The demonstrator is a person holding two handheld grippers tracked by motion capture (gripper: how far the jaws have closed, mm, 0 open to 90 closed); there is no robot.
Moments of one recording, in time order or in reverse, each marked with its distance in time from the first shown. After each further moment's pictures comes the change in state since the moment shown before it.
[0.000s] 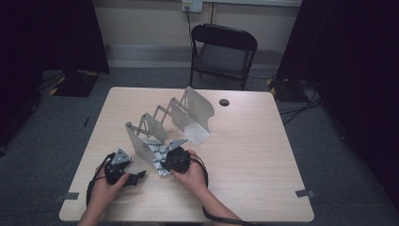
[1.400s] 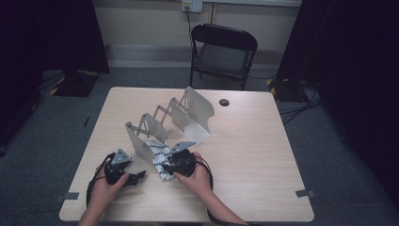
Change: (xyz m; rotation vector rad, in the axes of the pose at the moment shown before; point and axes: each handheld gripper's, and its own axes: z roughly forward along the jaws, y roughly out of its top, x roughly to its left) left arm 0.000 0.000 0.000 0.000 0.000 0.000; right arm 0.000 -0.013 -0.015 -0.071 0.006 0.050
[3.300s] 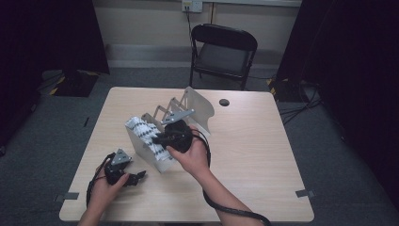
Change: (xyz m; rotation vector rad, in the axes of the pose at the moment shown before) left arm 0.000 0.000 0.000 -0.003 0.003 -0.002; right arm 0.015 0.108 -0.072 -0.104 0.055 -0.027
